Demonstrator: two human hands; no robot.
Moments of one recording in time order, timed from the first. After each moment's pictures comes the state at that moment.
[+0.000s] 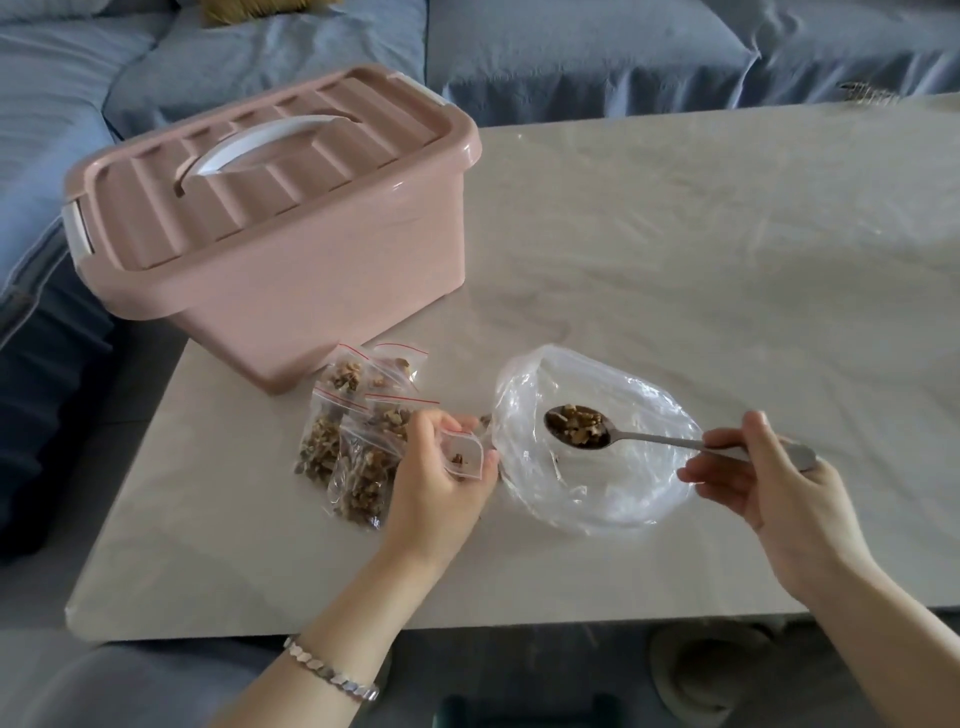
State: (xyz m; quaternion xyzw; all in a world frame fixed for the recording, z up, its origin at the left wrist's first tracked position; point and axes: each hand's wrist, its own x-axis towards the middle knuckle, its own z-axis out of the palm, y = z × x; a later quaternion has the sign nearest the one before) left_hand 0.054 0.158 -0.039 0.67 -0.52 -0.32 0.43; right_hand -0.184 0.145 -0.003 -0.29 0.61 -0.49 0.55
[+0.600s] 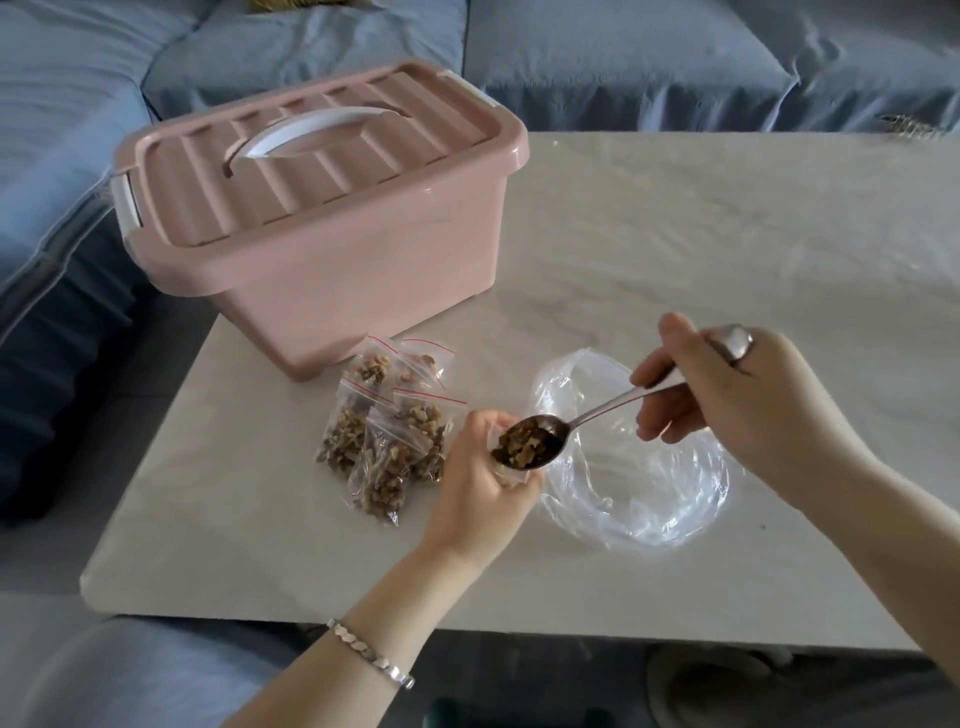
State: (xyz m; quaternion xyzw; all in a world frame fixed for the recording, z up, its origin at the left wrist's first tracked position) left_hand 0.046 0.154 -0.052 0.61 -0.55 -0.33 0.46; right_hand -0.115 0.108 0.079 -0.57 0.58 -0.34 0.47
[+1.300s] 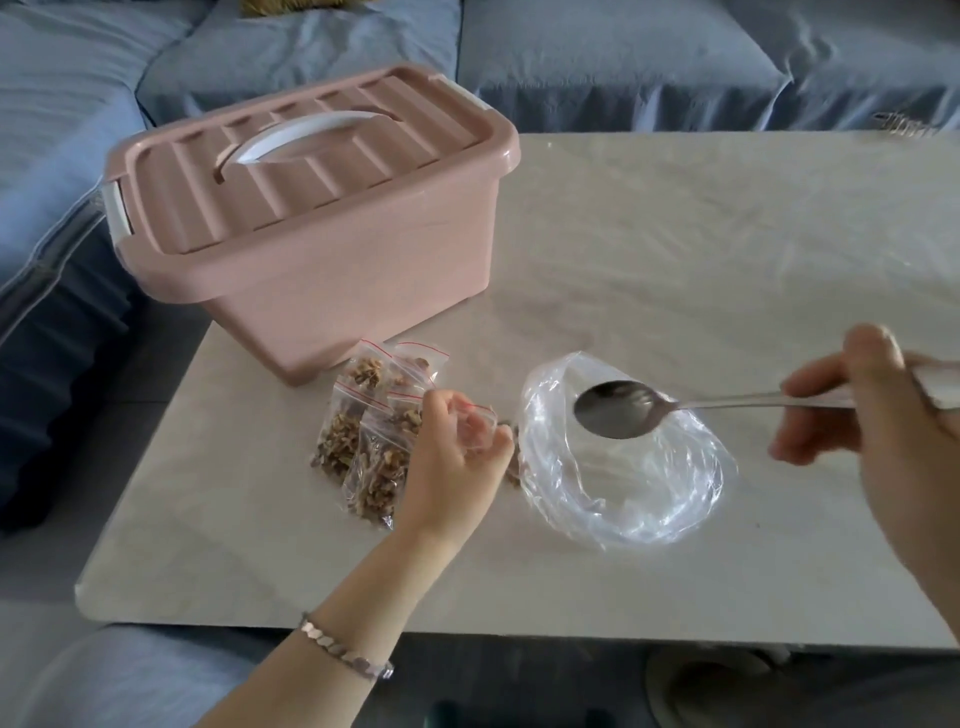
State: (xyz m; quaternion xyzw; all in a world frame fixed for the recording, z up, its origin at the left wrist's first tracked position) left_hand 0.059 0.143 -0.031 0.65 -0.50 -0.34 0.46; right_hand -0.167 0.139 0.081 -0.54 0.58 -0.49 0.35
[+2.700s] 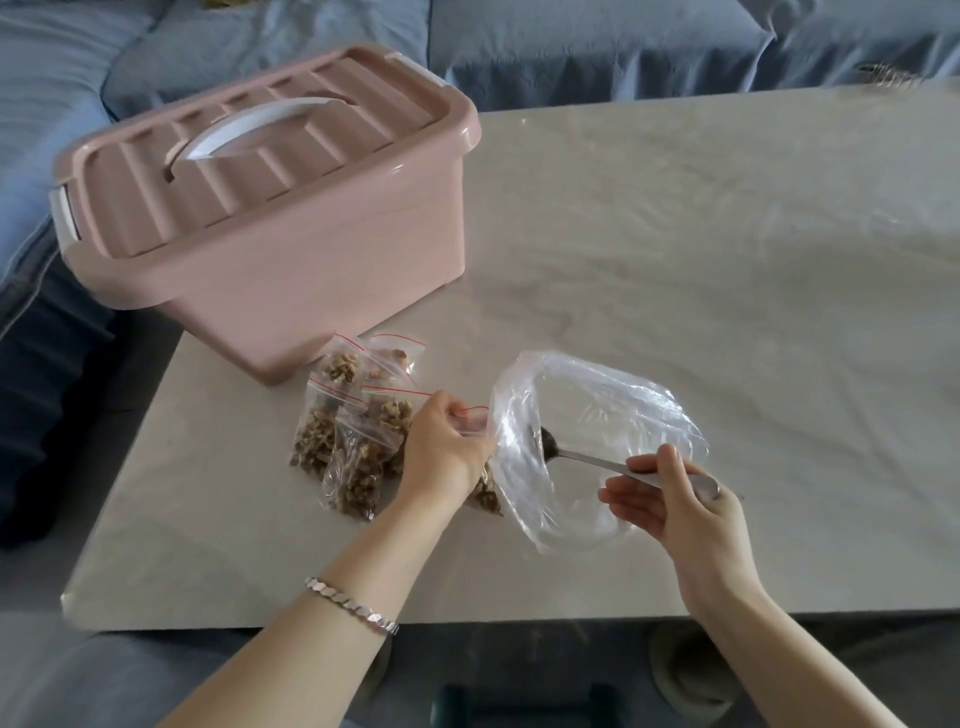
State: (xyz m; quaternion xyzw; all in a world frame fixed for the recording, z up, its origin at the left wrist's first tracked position) left_hand 0.041 0.121 -0.032 0.75 -0.40 -0.39 0.35; right_hand -0.139 0.160 -0.030 -0.25 0.61 -0.47 0.59
